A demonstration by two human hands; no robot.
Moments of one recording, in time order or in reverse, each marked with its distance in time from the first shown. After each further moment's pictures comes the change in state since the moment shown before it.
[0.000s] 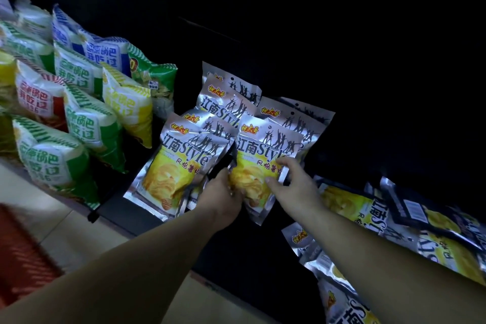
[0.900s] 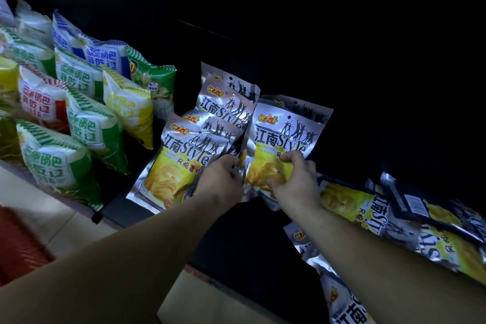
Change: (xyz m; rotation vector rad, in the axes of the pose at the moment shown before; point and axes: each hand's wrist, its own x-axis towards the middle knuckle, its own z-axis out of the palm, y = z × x) left_hand 0.007 0.020 -0.015 0.021 0.130 0.118; right_hand 0.000 -0.005 0.008 -0.093 0.229 -0.062
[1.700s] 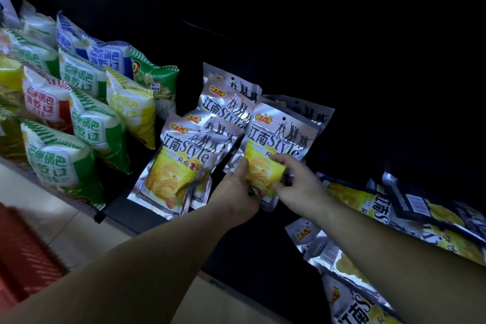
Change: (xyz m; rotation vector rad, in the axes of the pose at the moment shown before) left_hand -0.017 0.004 0.015 0.086 -0.159 0.067; right_hand 0.006 0.007 -0.015 0.066 -0.322 -0.057
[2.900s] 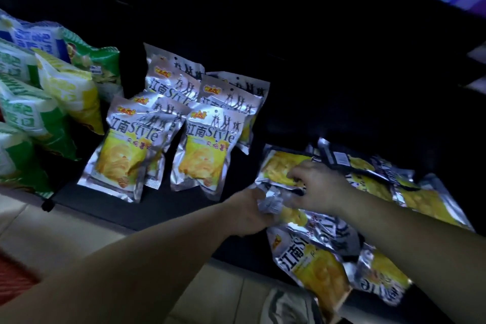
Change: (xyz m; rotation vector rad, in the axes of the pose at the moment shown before) left_hand -0.061 0.074 0.084 0.051 -0.597 -0.025; right_hand -0.097 0.054 -0.114 -0.884 -0.218 0.141
